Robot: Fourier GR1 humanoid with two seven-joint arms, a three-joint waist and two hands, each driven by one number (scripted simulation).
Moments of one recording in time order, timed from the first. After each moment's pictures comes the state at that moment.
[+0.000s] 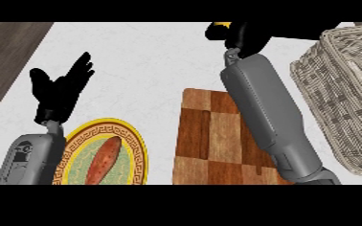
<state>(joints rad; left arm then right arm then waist) -0.29 0.24 0.09 -1.37 0.05 -0.06 0.24 -0.98 0.00 0.05 -0.97 1.24 -0.58 1.06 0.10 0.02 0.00</state>
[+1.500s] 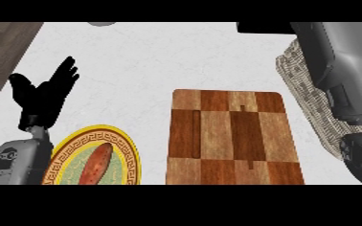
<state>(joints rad) -0.25 0.27 0.15 -1.37 0.06 -0.06 0.22 -1.38 -0.28 -0.33 -0.48 1.69 -0.55 1.19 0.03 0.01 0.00</state>
